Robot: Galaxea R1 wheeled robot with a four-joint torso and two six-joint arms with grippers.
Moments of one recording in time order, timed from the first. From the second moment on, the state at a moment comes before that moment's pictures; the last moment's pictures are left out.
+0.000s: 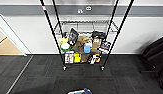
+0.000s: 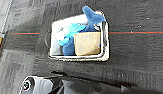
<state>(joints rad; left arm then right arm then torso) 1.12 2.64 -2.19 -0.08 -0.21 -0.18 -1.06 2.80 -2.32 -0.08 0.08 -0.04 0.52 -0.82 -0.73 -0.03</state>
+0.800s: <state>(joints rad) 1.14 2.70 -2.24 -0.12 -0.21 -0.18 -1.08 2.77 -2.29 -0.08 0.08 -0.02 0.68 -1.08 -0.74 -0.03</state>
